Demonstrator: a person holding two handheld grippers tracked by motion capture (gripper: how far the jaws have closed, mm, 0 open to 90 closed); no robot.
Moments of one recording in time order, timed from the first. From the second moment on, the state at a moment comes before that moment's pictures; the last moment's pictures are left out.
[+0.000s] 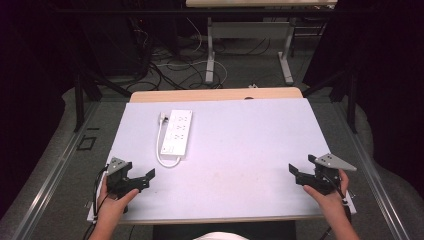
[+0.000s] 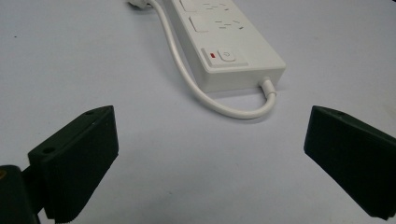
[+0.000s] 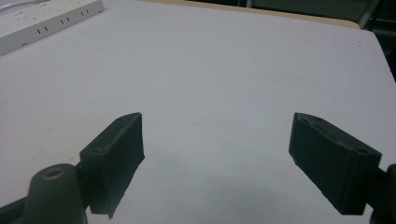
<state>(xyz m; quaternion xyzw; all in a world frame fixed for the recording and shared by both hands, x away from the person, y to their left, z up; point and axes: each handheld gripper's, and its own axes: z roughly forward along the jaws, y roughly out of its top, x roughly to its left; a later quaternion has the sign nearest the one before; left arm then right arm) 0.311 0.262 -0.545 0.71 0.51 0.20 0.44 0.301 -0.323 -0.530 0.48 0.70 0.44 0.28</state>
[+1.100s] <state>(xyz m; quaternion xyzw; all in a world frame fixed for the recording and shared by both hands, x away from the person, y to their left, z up) 0.318 0.240 -0.513 0.73 0.48 0.22 0.43 0.290 -0.316 -0.547 0.47 0.71 0.45 0.28</state>
